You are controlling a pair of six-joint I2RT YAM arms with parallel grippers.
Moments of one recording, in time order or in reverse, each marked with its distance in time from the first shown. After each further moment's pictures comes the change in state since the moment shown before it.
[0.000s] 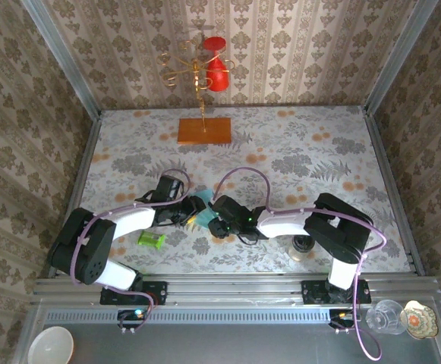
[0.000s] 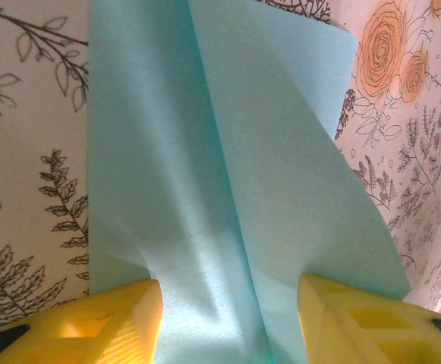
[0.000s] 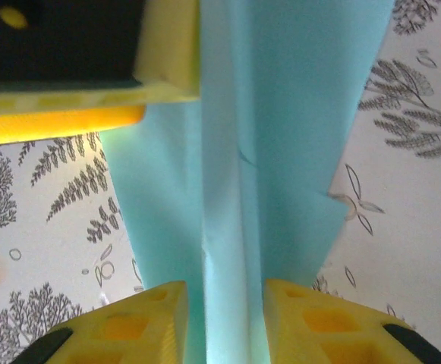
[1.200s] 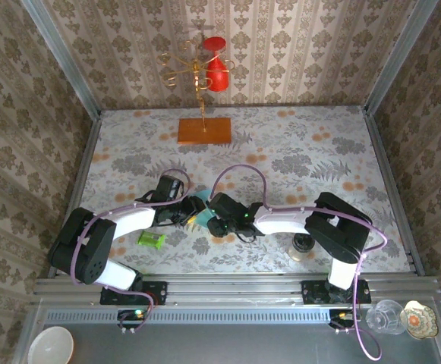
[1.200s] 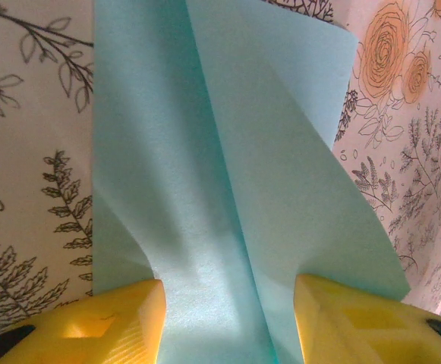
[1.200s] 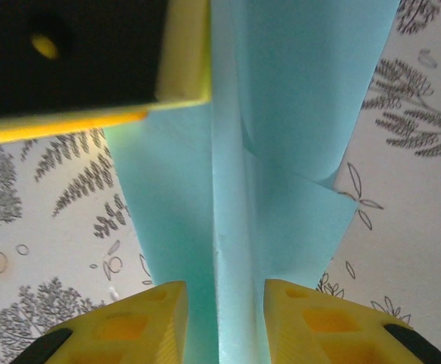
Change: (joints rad) left arm 0.000 0.002 0.000 0.000 0.000 0.000; right arm 0.007 0.019 0.080 -0.124 0.000 -0.003
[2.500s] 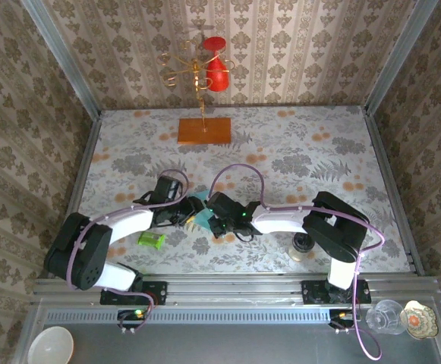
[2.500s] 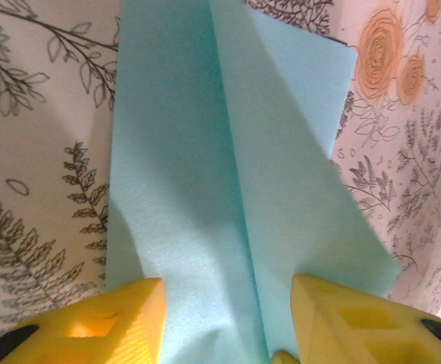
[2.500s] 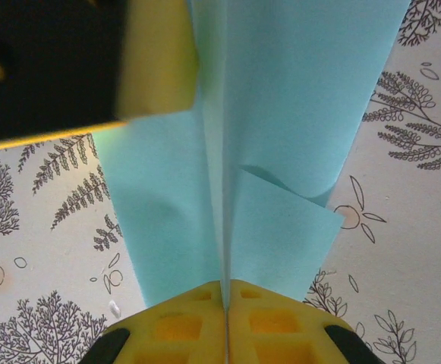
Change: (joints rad) left arm -0.001 -0.062 -0.011 -0.029 -0.027 -0.001; right arm 0.002 0.016 0.030 -0.018 0.011 0.003
